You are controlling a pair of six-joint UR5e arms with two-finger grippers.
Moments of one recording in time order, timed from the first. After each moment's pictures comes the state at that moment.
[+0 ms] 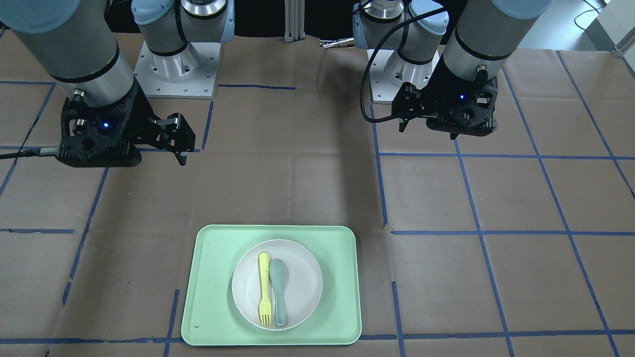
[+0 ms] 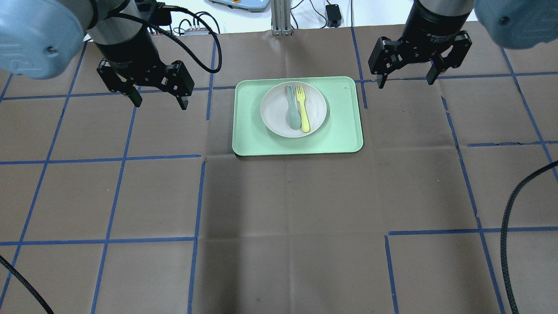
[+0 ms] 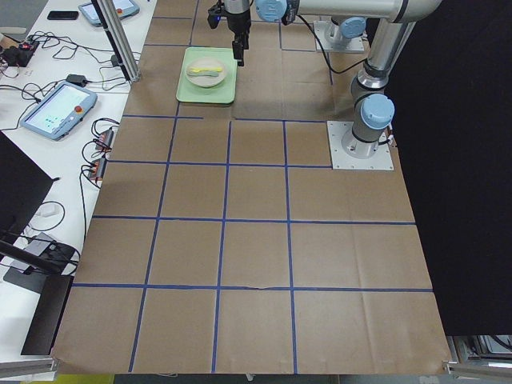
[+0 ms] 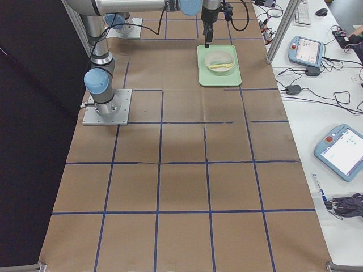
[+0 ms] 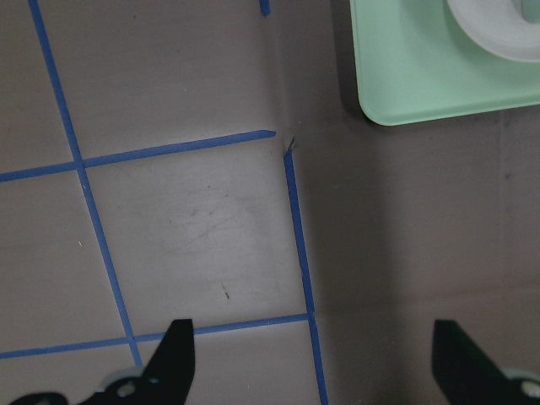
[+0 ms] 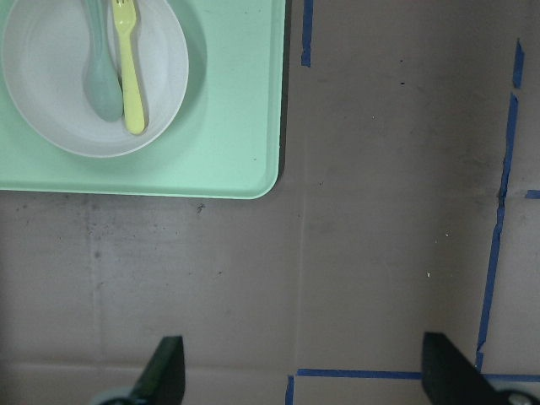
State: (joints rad) left arm -1.57 -1.60 -1.54 -1.67 1.58 0.16; right arm 1.63 -1.37 1.37 -1.54 -1.56 0.02
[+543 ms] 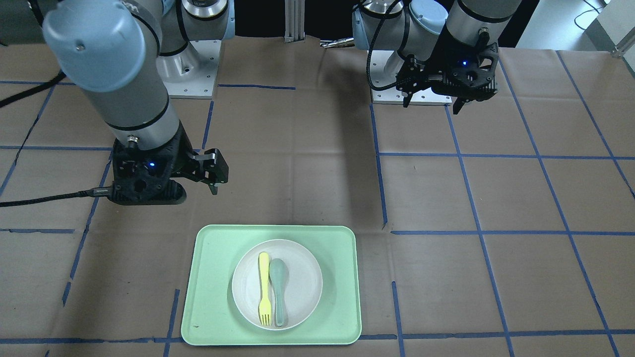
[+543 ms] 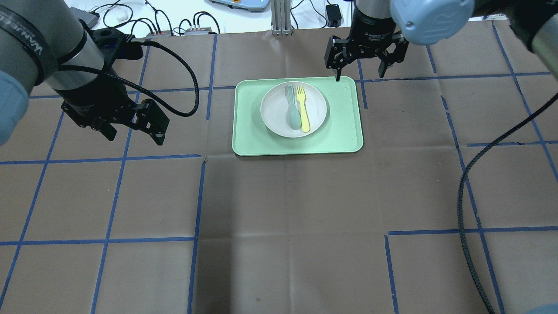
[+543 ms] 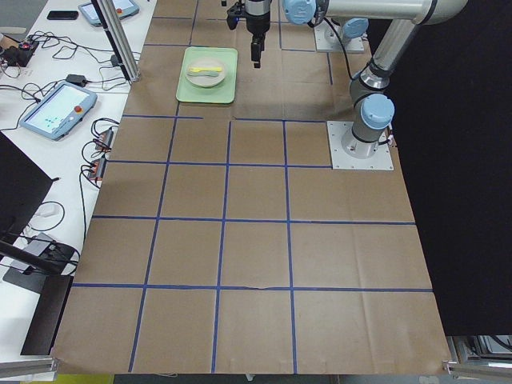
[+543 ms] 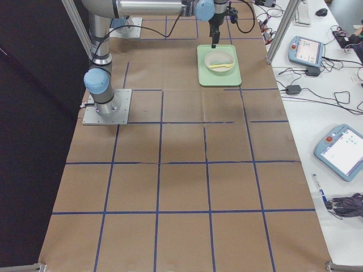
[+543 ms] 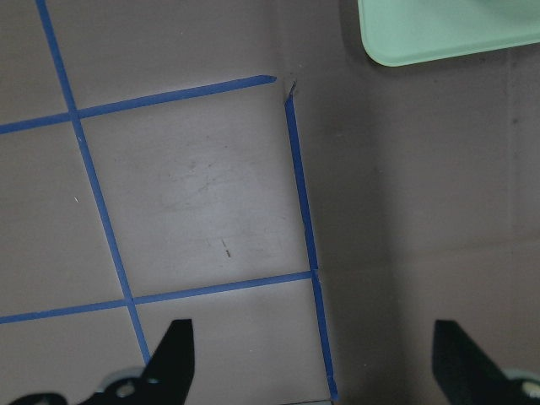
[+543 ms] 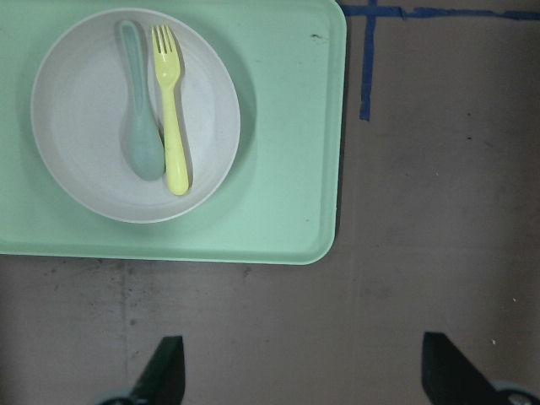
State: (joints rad) left arm -1.54 -1.45 -1.67 -1.63 1.58 0.17; right arm 1.72 -1.26 1.36 -1.68 -1.57 0.10
